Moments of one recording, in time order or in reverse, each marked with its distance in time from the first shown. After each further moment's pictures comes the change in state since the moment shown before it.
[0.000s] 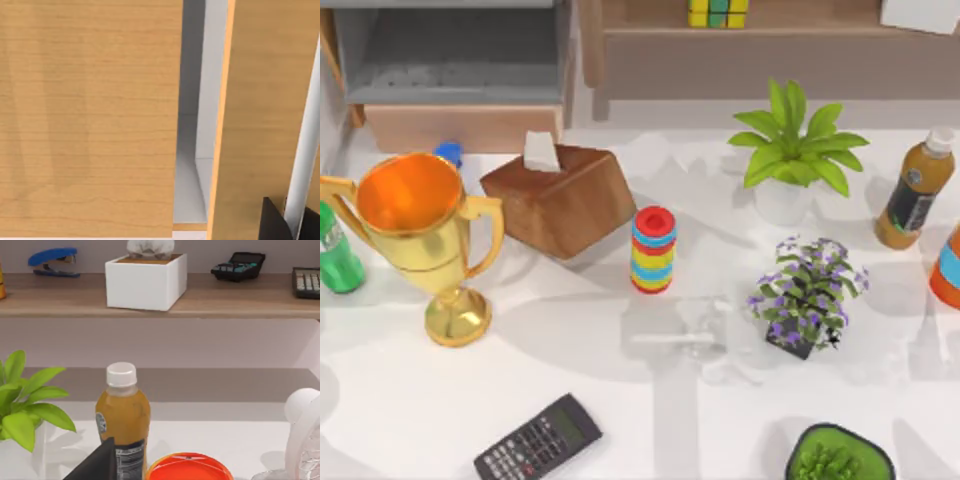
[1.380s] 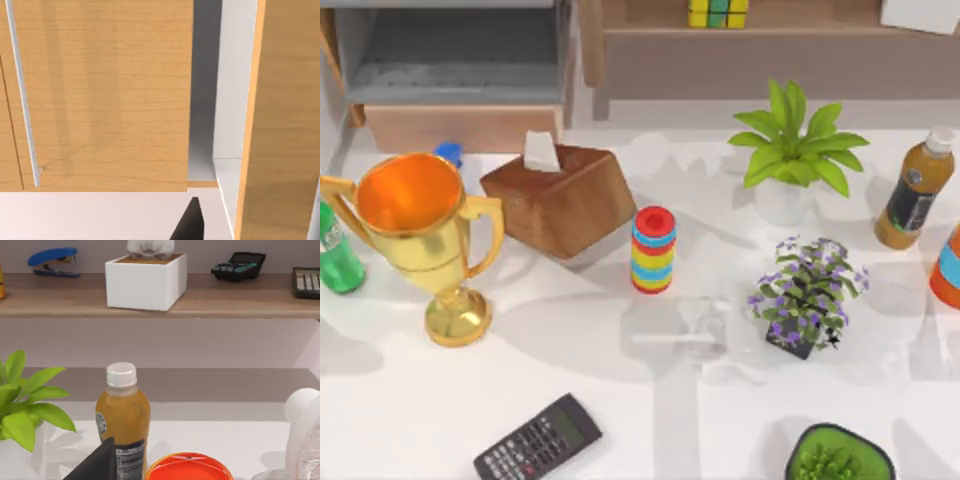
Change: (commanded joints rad) left arm 0.119 -0.101 -0.218 0.133 0.120 0.009; right arm 0.000 0.000 0.000 0.000 0.000 0.000
